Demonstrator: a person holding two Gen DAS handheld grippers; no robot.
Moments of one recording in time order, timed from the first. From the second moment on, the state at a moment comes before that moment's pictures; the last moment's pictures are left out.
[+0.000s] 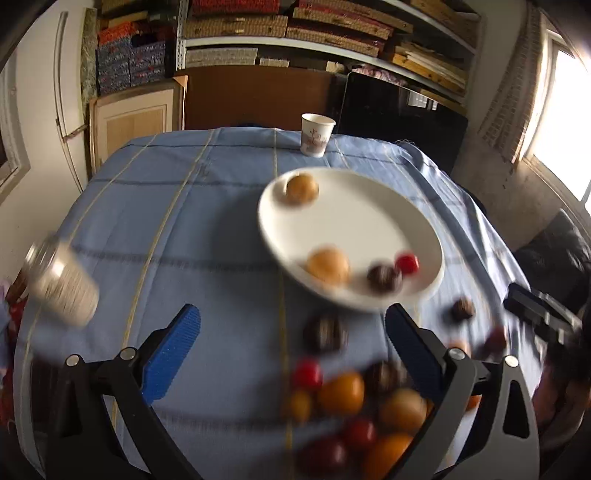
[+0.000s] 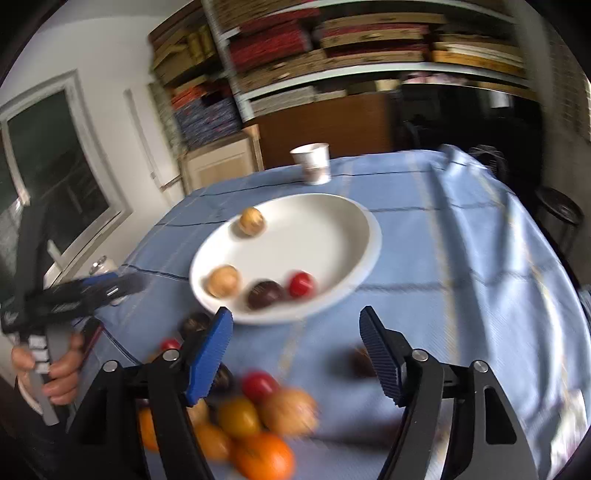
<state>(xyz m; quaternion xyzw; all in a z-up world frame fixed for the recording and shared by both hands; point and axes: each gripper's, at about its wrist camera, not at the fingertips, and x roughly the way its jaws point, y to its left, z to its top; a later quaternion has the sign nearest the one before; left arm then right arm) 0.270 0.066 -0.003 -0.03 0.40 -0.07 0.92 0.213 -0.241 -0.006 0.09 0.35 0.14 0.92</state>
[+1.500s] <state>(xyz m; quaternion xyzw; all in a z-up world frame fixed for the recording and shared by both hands) 0.176 0.082 -0.067 -0.06 0.43 -0.06 0.90 0.202 -0.267 -0.073 0.06 0.43 0.06 0.90</state>
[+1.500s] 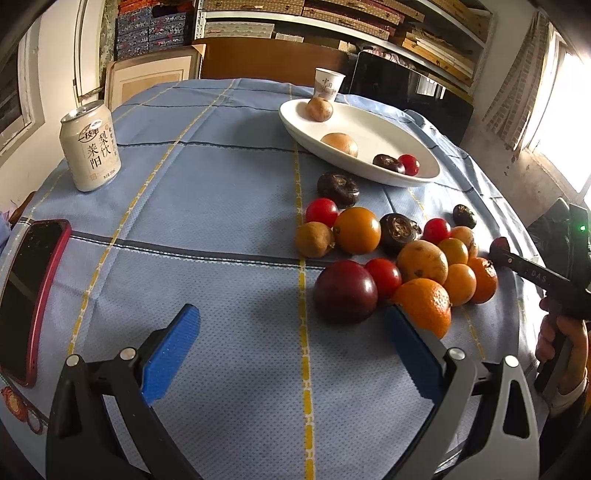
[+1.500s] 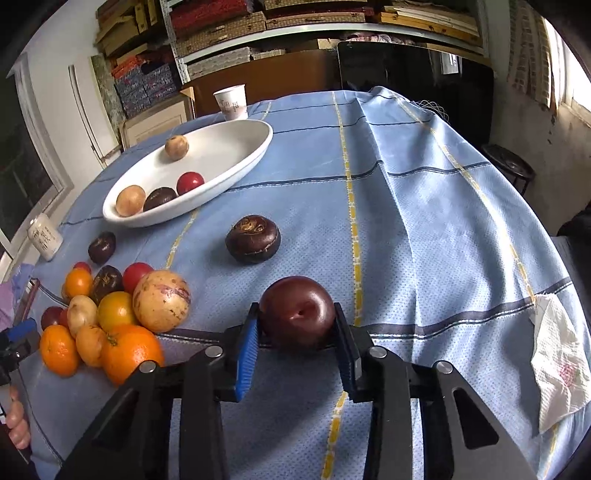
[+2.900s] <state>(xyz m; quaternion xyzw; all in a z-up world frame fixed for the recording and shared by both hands) 0.207 0.053 -0.073 -0.03 0.45 -0.14 0.88 0.202 -0.268 -0.074 0.06 0.43 0.06 0.90</state>
